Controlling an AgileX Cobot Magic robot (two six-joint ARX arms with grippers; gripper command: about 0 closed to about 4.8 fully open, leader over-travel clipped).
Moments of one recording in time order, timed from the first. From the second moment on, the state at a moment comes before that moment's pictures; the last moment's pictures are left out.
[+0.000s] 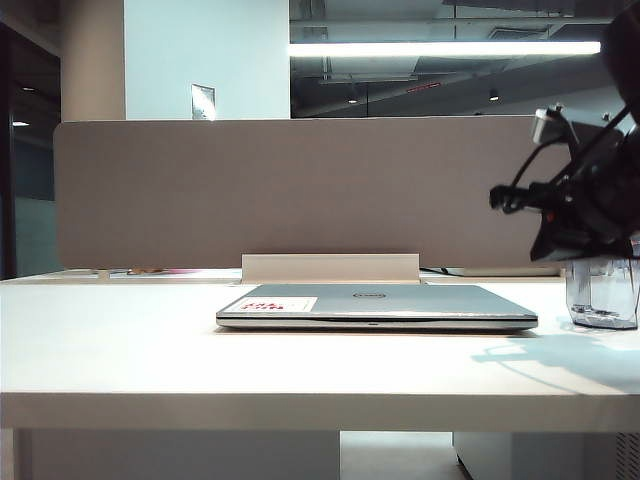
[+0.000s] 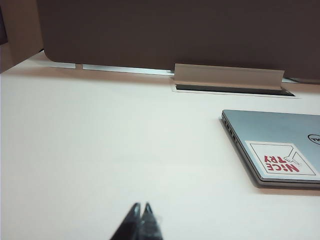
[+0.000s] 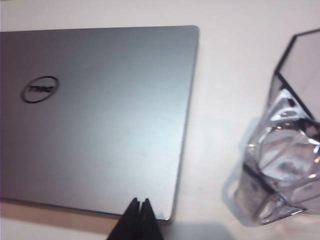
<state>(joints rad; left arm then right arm) -0.02 0.00 0.00 0.00 0.07 -0.06 0.25 1.48 0.54 0.51 0.11 0.18</state>
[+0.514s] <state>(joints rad) -0.02 0.00 0.00 0.00 0.07 -0.06 0.25 1.56 0.56 0.62 0.23 0.18</state>
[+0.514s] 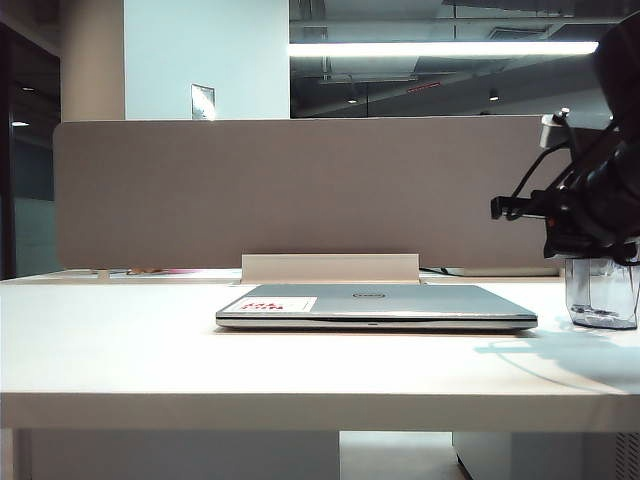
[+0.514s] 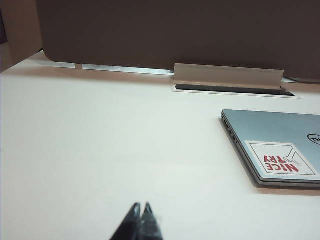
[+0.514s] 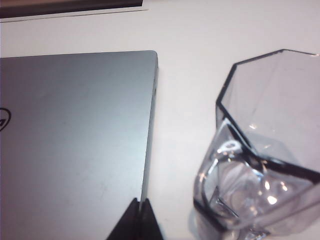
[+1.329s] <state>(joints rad) -0.02 0.00 0.00 0.00 0.08 -0.06 0.23 1.61 0.59 0.58 0.38 0.18</state>
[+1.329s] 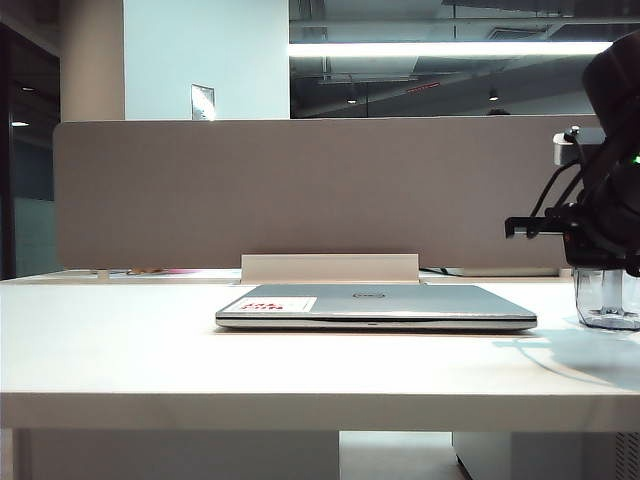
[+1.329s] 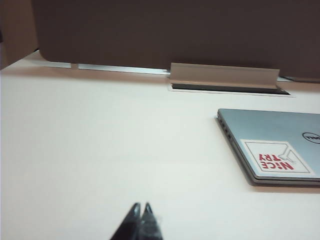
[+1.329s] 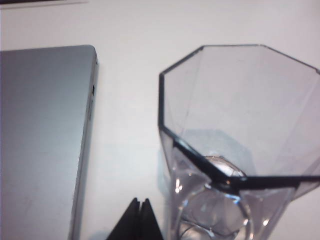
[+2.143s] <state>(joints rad) -0.02 0.00 0.00 0.00 0.11 -0.09 0.13 1.57 0.59 0.47 0.49 0.17</state>
